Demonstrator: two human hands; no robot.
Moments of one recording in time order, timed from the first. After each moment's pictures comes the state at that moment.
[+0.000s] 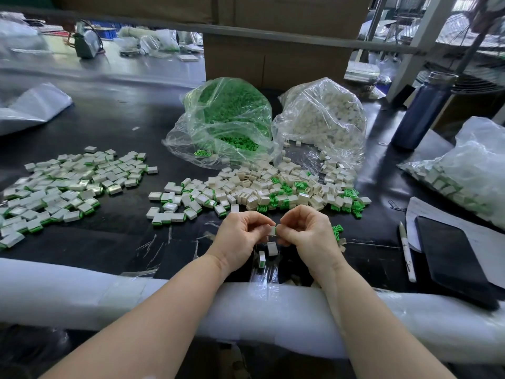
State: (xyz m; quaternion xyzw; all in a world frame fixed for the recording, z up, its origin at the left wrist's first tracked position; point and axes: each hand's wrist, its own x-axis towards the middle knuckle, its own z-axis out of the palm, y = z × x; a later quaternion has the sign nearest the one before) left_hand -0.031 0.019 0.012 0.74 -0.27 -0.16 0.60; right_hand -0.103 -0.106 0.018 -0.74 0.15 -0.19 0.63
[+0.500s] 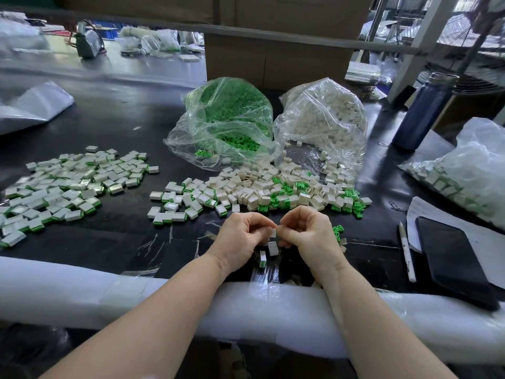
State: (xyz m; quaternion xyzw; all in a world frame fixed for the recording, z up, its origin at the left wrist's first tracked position) left_hand -0.032 0.021 0.013 0.75 -0.29 -0.16 0.58; right_hand -0.103 -0.108 0.017 -0.74 0.14 -0.18 0.63
